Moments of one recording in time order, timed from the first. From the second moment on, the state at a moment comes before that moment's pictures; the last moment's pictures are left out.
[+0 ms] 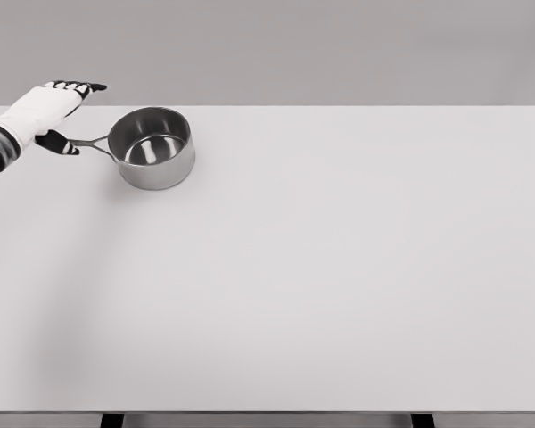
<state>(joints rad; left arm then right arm) -0.76 0.72 -0.73 -1.11 -0.45 -0.11 -0.15 -0.03 0.00 0.16 0.16 0.07 -0.30 0.19</state>
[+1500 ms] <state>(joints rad) -0.89 0.68 -0.76 -0.88 -0.63 -0.36 -0.17 -0.03 0.00 0.16 0.16 0.07 -0.30 0.19</state>
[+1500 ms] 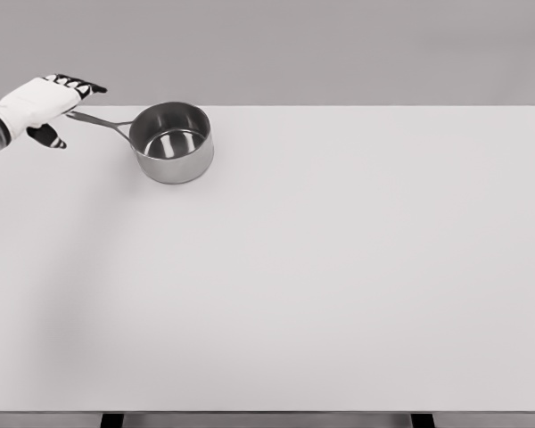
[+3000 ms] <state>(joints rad) -0.99 0.68 -0.93 -0.71 -0.59 -0.52 -0.17 -0.03 0.00 0.16 0.16 0.07 -0.30 0.19</state>
